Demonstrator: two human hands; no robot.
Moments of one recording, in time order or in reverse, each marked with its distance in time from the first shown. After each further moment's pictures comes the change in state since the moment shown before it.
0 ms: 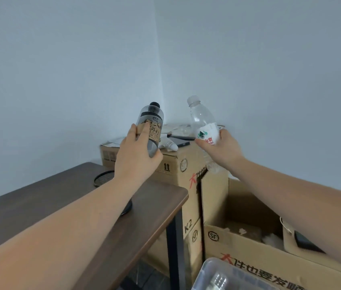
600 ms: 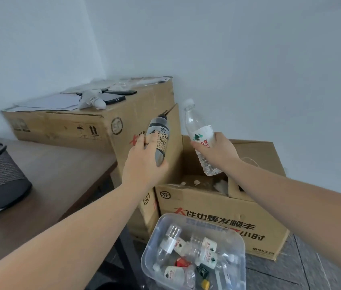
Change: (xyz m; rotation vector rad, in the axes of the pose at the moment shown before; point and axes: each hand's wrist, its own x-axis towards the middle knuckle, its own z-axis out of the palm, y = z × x) left_hand -0.064 0.097 0.196 -0.125 -0.394 0.098; right_hand -0.017 0.203 -0.052 -0.200 0.003 0.321
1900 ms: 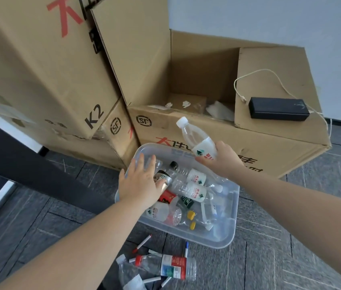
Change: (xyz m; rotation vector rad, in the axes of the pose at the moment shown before) left_hand -0.090 -0.100 0.276 0.318 -0.758 -0.095; right_hand -0.008 0.272 0.155 -0.401 -0.455 0.250
